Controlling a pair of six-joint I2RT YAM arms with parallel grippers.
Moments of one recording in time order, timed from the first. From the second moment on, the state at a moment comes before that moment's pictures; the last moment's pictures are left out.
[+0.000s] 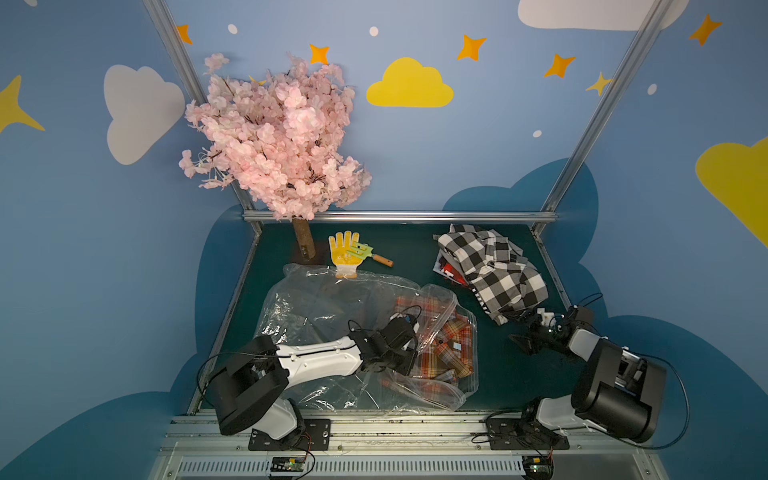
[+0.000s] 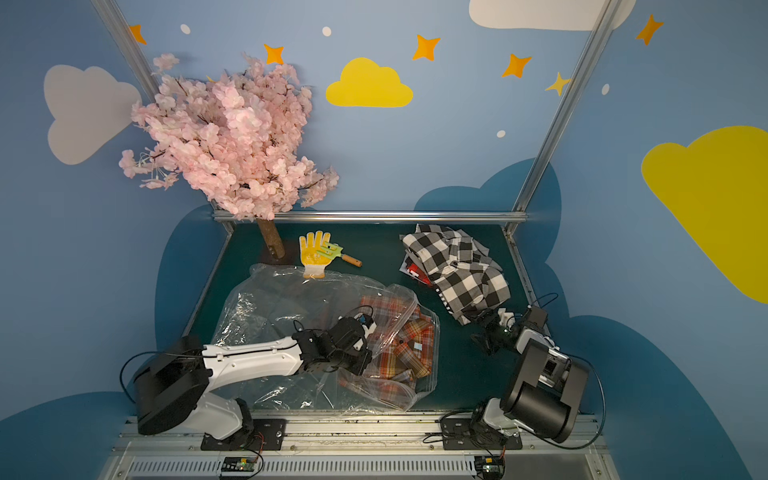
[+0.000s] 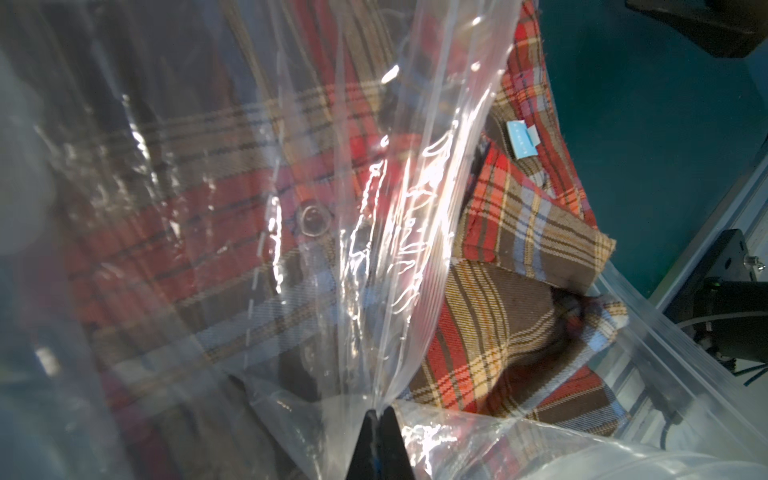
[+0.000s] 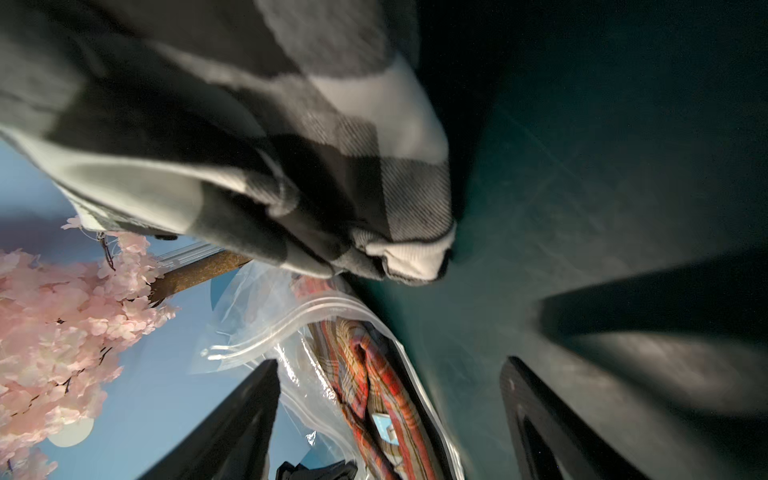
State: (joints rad) left arm -1.00 1.50 0.77 -0.23 0.10 -0.55; right arm -0.46 1.43 0.55 -0.30 -0.90 0.53
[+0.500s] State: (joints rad) left arm -0.99 1.47 0.74 -0.21 0.10 -0.55; right arm -0.39 1.62 0.56 0.14 -0.85 0.67
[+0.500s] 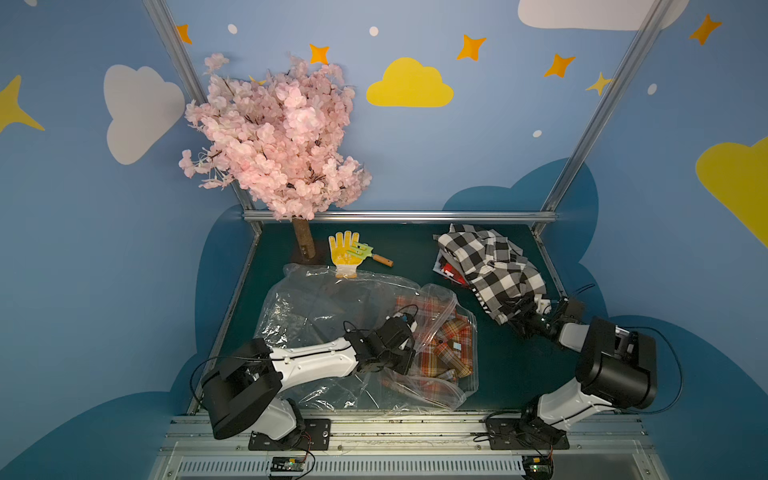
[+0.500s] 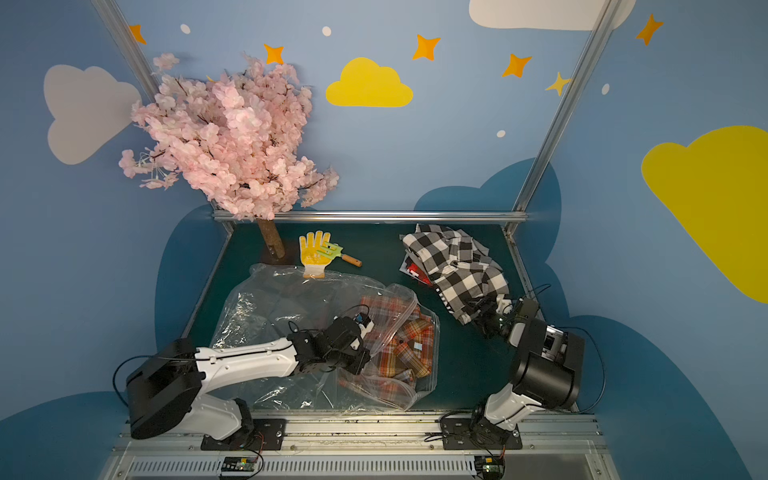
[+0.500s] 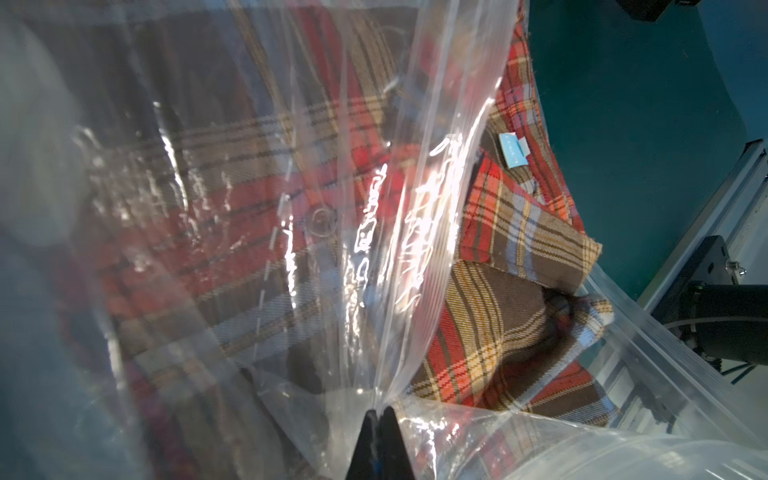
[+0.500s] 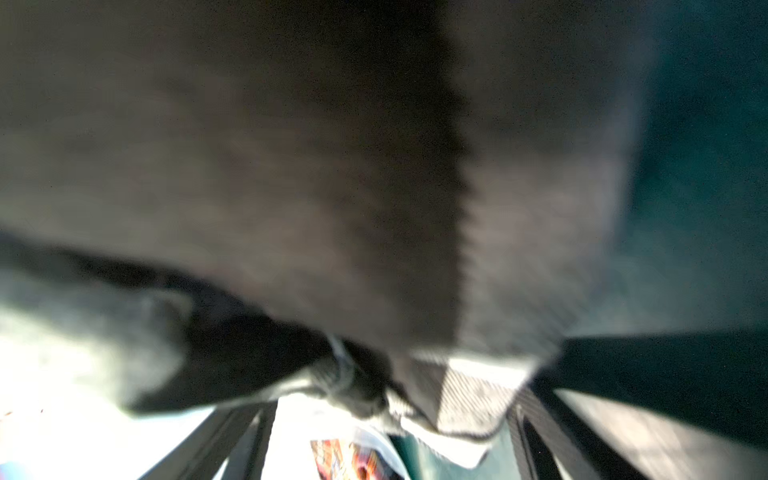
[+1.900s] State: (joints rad) left arm -0.97 1.43 0.71 -0.21 0.10 -0.55; right arm -0.52 1.65 0.98 -0.39 -0.89 0.44
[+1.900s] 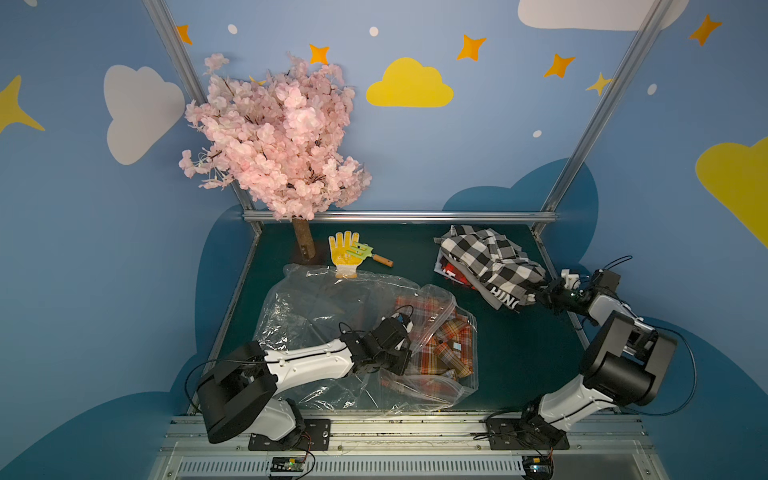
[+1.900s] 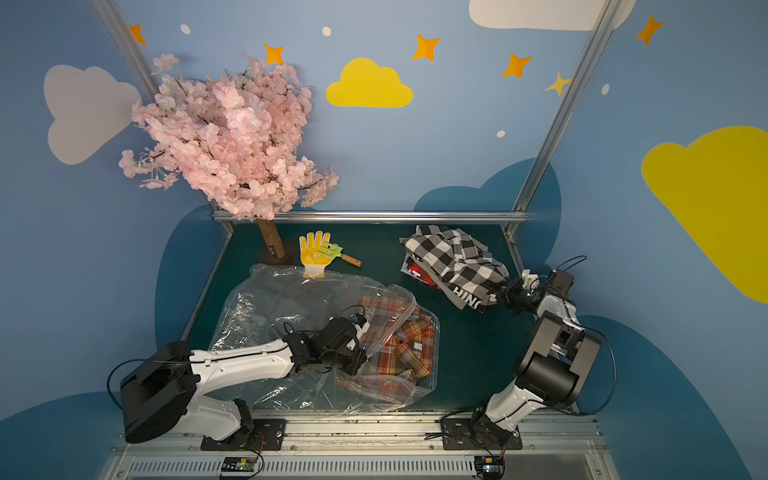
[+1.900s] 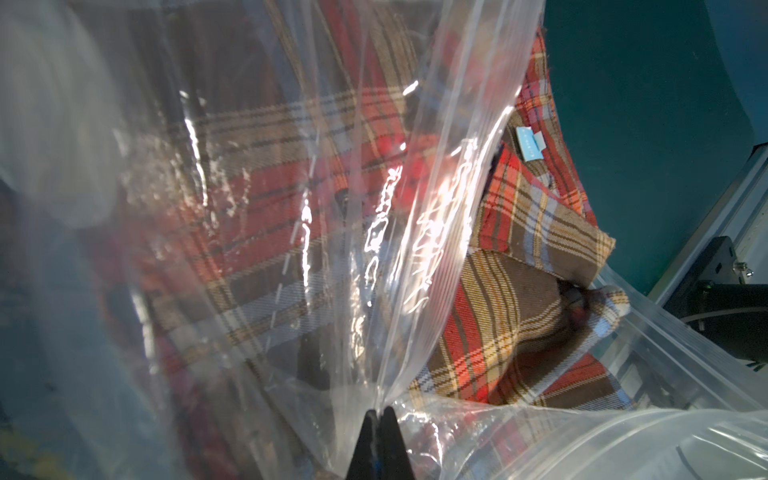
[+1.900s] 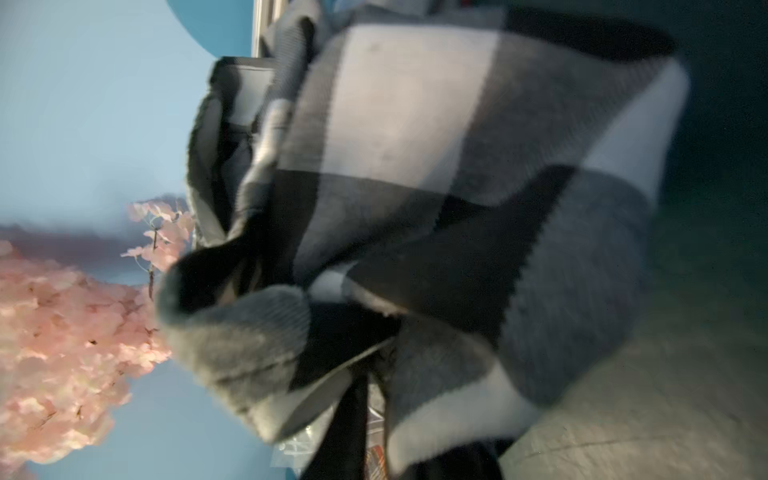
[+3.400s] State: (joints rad) left arm -0.98 1.39 0.76 -0.22 0.13 -0.54; right arm 0.27 0.76 0.26 -0.48 -0.80 0.82
